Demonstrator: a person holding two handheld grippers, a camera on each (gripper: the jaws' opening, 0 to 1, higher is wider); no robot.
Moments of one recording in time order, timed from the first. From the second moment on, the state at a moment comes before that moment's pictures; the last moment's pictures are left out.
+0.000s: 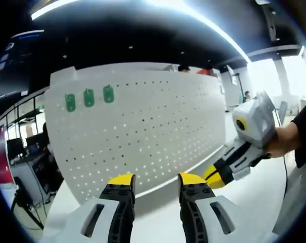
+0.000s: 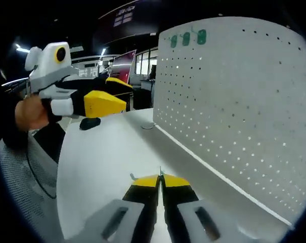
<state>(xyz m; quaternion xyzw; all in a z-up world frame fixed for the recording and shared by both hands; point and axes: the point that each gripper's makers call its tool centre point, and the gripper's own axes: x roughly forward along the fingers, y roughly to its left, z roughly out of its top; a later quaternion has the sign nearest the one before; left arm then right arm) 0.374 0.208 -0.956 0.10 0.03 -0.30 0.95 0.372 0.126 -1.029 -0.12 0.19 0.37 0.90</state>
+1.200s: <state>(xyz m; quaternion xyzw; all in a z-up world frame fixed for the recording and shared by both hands) 0.349 0.167 -0.961 0.13 0.02 -0.38 0.92 0.354 0.152 -0.946 -0.04 0.11 0.39 0.92</state>
